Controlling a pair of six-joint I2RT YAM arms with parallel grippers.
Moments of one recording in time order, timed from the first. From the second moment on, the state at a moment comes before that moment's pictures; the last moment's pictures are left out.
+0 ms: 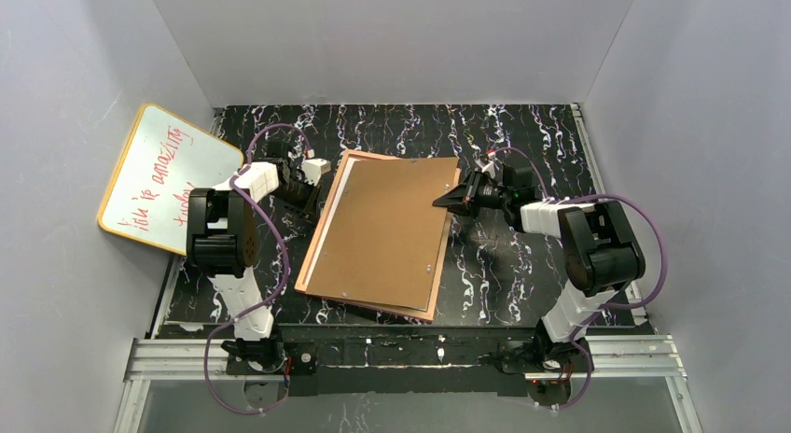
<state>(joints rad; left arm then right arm) -0.04 1.89 1.24 -0.70 0.42 0.44 0.24 1.71 0.77 0.47 -0.94 1.13</state>
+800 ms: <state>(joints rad) -0.06 1.89 1.24 -0.71 0.40 0.47 0.24 1.84 0.93 0.38 -0.96 1.07</state>
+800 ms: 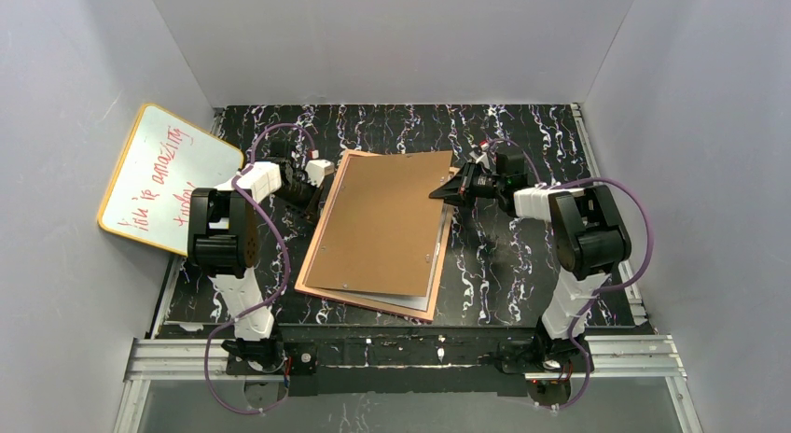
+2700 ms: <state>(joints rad) -0.10 1.85 1.19 -0.66 0.38 0.51 0.27 1.88 0.89 0.52 -0.78 1.07</state>
